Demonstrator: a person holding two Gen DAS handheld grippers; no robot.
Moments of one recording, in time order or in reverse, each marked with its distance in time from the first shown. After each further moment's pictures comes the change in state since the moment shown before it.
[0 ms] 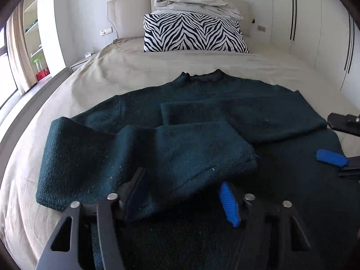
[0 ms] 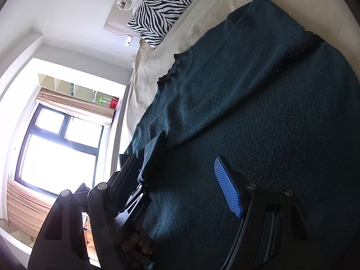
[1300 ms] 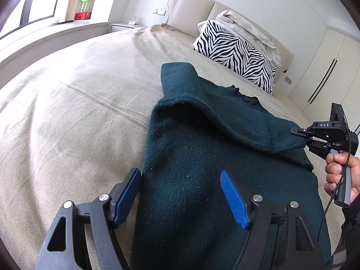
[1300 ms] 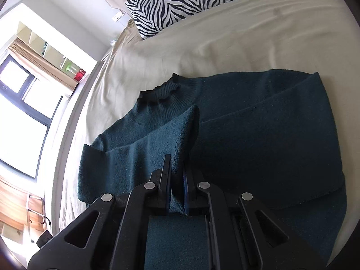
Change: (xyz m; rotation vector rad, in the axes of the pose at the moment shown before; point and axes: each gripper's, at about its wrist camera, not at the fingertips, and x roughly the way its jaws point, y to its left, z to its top) left arm -0.049 0.109 -0.083 -0.427 -0.027 -0.085; right arm 0.056 0.059 0.095 -0.274 0.061 -0.330
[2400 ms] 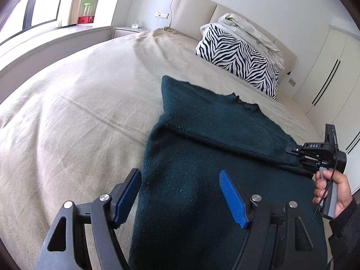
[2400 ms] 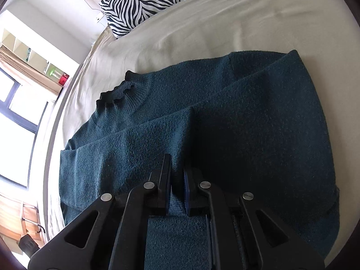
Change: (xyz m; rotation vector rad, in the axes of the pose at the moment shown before) left arm -0.010 -0.019 0.025 -0.001 -0.037 0.026; right arm 0.026 -0.048 -0.003 0.067 -0.007 -0.083
